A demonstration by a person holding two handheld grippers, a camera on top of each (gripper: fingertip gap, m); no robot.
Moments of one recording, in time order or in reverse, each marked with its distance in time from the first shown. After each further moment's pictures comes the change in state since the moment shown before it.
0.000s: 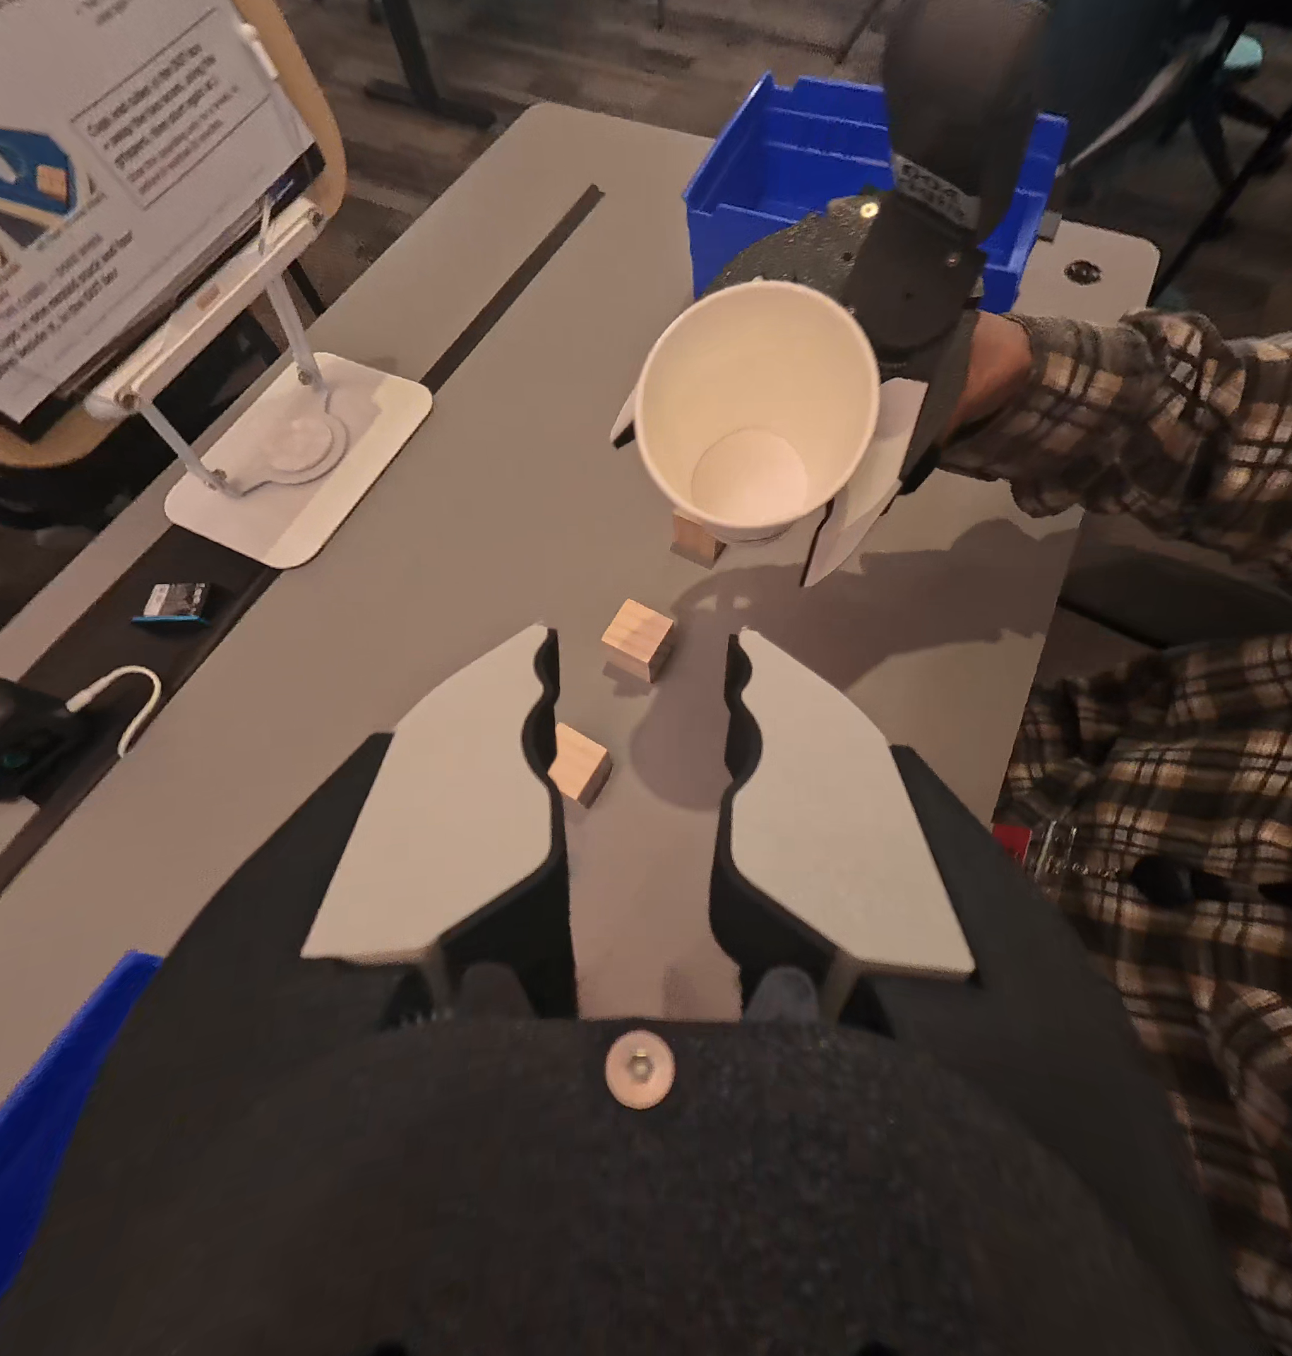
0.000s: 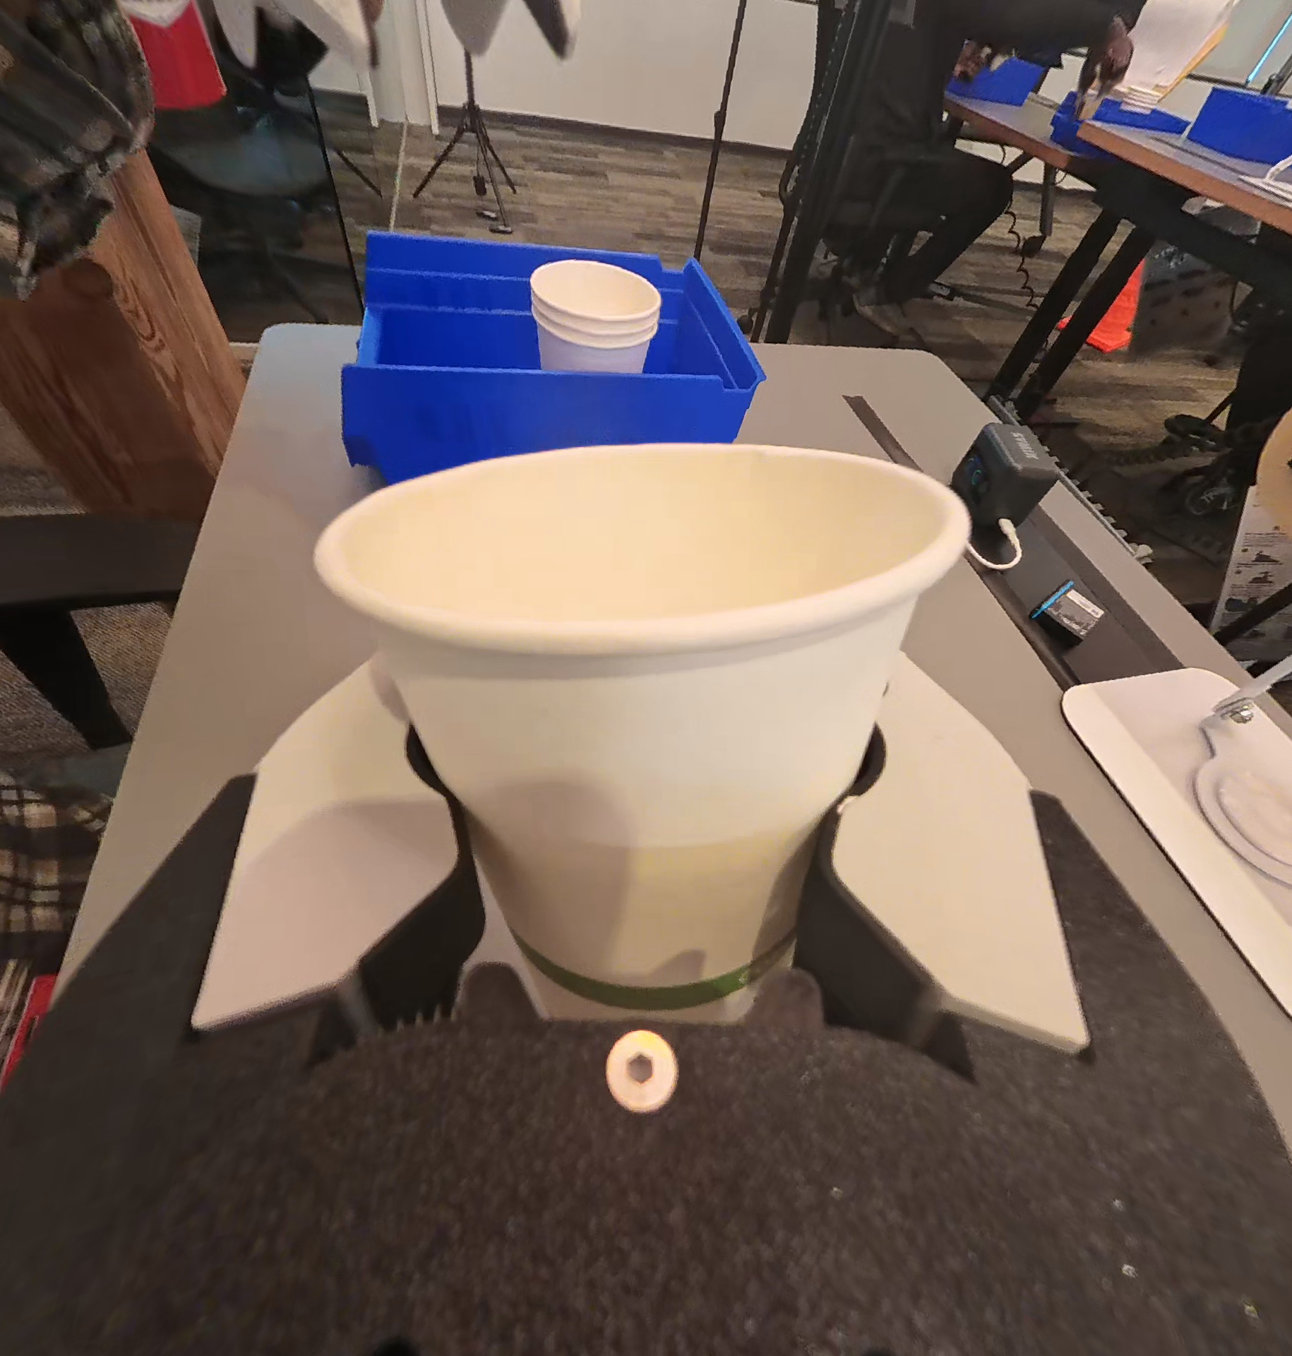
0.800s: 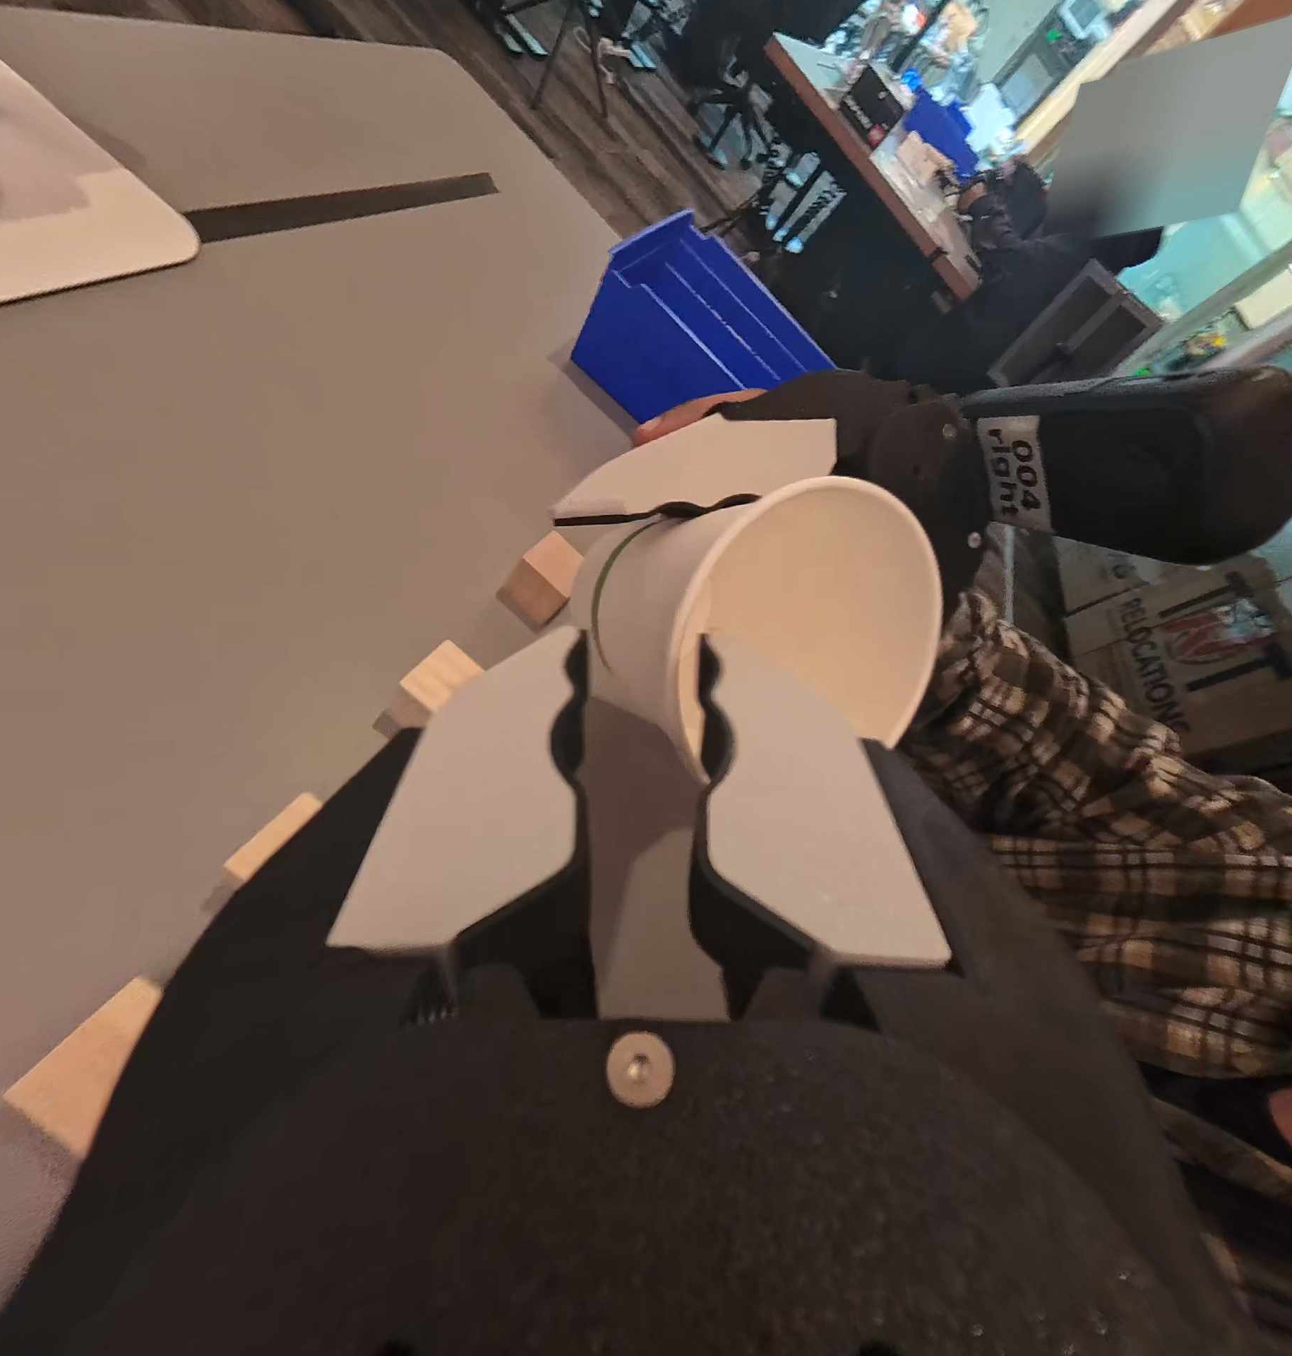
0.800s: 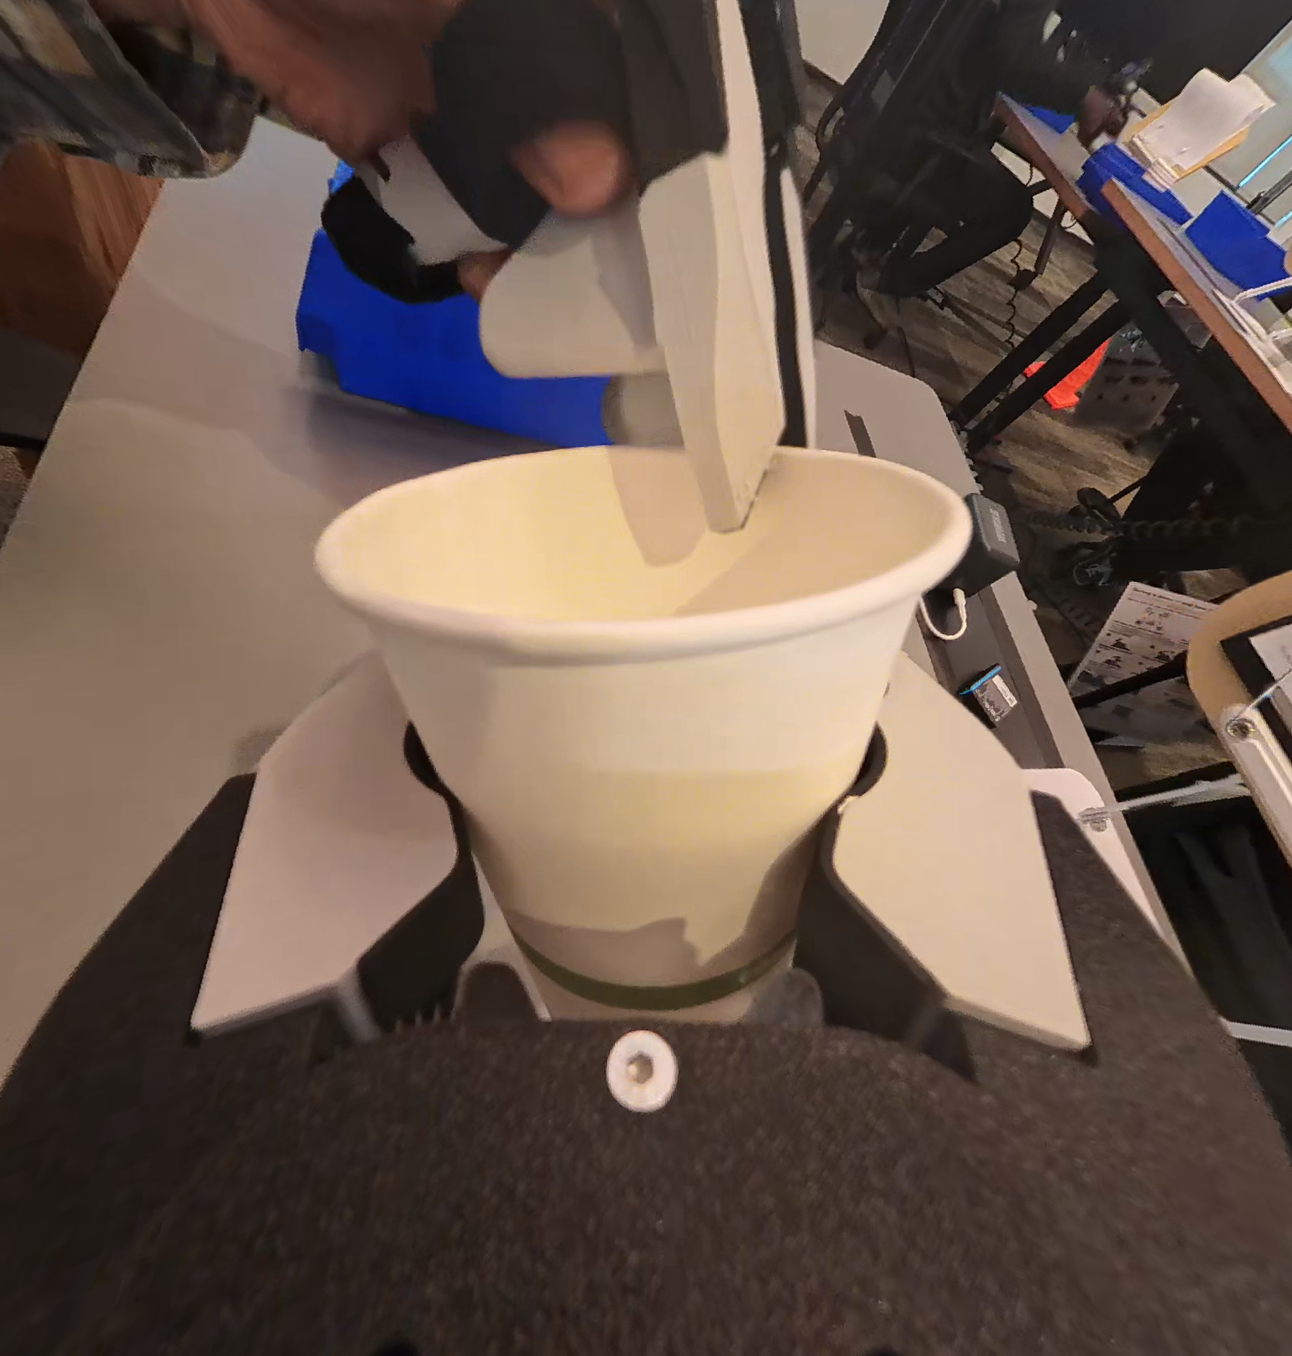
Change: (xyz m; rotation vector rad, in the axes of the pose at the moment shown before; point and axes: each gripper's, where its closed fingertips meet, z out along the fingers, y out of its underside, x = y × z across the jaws) left arm -0.005 0.012 0.077 0.113 0.325 -0.538; right arm -0.013 -0.014 0.039 -0.125 0.022 -0.286
